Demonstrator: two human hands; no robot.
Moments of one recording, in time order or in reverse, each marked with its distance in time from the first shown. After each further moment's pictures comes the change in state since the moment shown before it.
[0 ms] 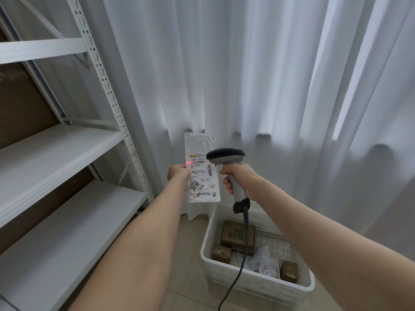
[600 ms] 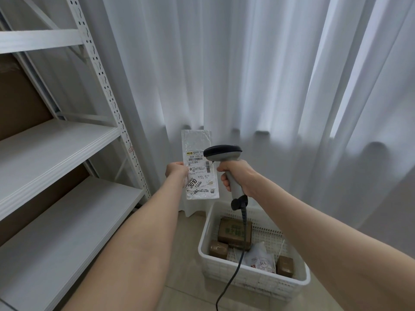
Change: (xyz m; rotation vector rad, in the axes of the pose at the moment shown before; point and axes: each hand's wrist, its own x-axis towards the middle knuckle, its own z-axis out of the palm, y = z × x) left_hand -0.011 0.003 -0.009 -0.036 -0.008 -0.016; right_hand -0.003 0.000 0.013 -0.030 0.027 -0.008
